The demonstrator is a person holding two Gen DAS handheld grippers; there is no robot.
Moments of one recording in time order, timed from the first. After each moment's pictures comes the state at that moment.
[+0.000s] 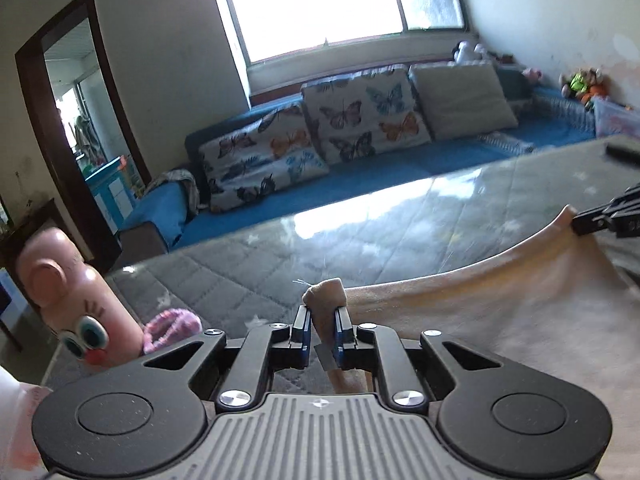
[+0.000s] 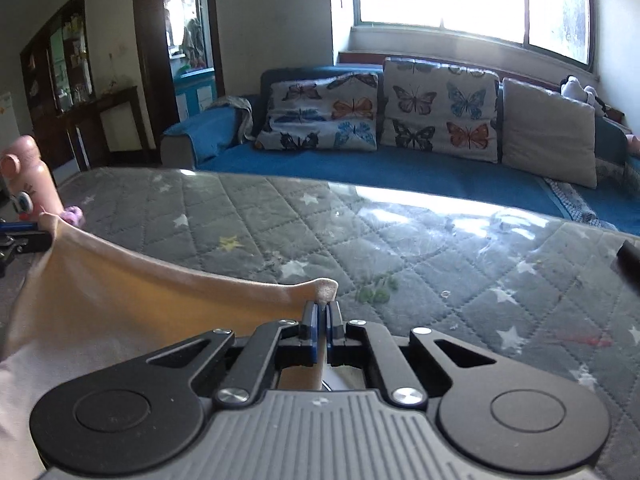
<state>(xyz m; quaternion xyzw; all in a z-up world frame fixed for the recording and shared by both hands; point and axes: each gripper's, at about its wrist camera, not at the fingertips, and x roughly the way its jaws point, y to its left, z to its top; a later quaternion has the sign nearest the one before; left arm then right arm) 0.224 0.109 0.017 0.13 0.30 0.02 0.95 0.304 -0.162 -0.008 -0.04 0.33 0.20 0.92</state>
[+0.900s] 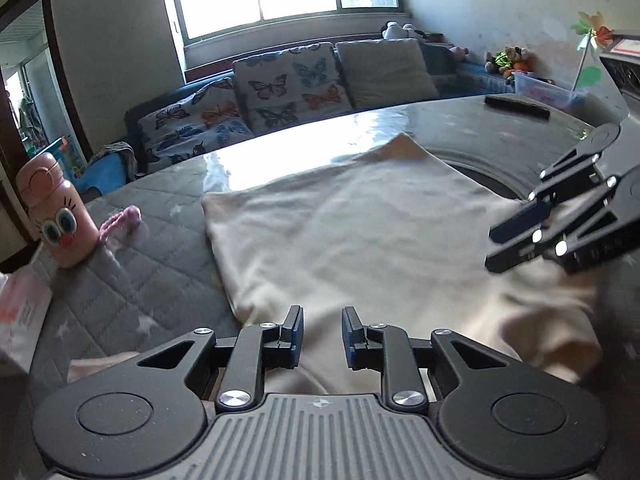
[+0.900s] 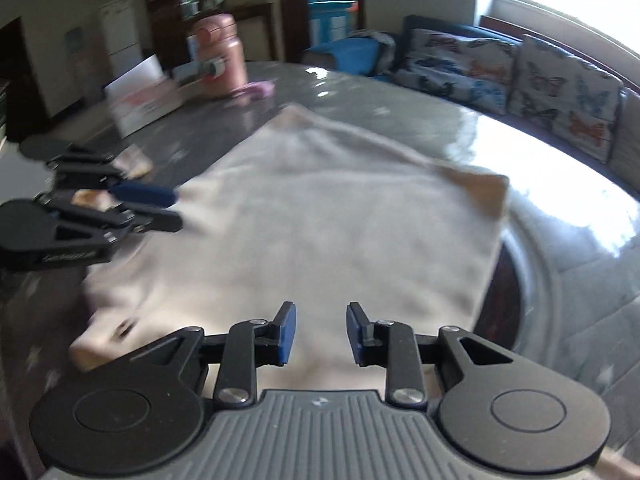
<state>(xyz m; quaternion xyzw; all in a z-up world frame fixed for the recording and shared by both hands) 0.057 0.066 0.008 0.11 0.34 -0.09 0.93 0.141 -0.131 0.009 -0.14 0.40 0.37 0.83</state>
